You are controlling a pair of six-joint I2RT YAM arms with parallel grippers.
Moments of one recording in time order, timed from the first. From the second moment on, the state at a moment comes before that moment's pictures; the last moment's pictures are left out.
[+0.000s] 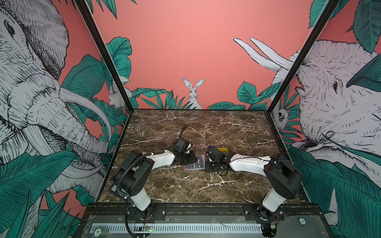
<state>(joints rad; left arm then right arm) -0.63 1.66 0.80 -0.13 0.37 -0.76 0.86 1.68 0.88 -0.29 -0.04 0.62</state>
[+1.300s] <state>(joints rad) -0.66 1.62 0.79 -0.20 0.30 -0.71 0.77 1.66 0.84 -0.11 -0.24 0.69</state>
